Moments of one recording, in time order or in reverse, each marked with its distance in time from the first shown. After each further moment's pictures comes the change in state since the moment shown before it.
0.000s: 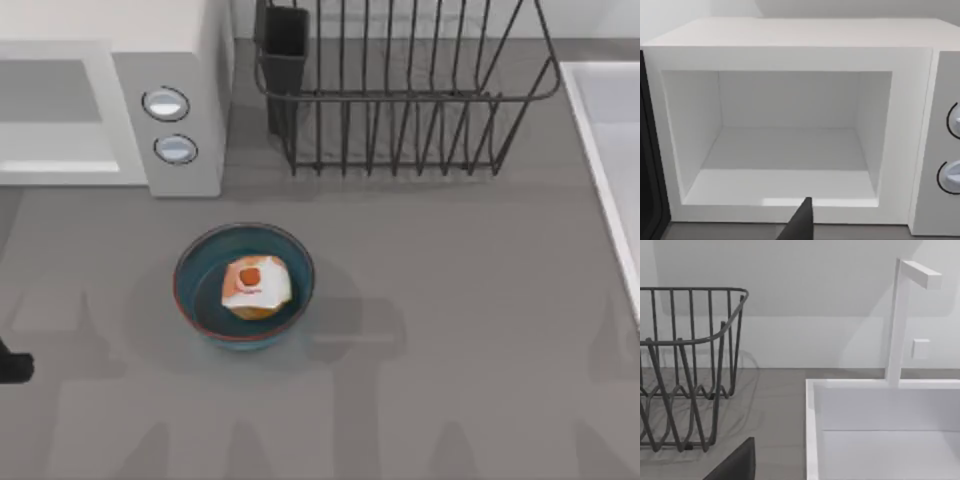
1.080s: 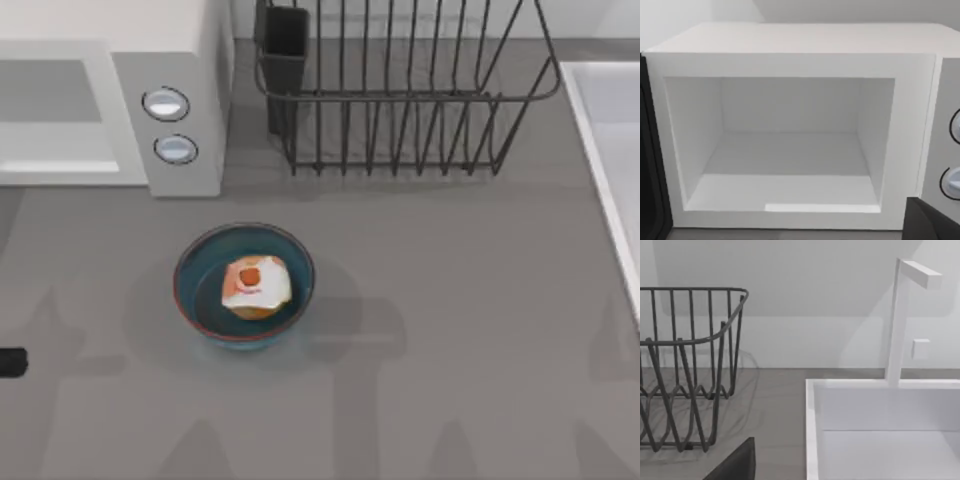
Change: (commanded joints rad) left arm 0.039 0.042 0.013 0.038 0.039 0.001; right arm 0.000 0.000 0.000 0.000 0.000 0.000
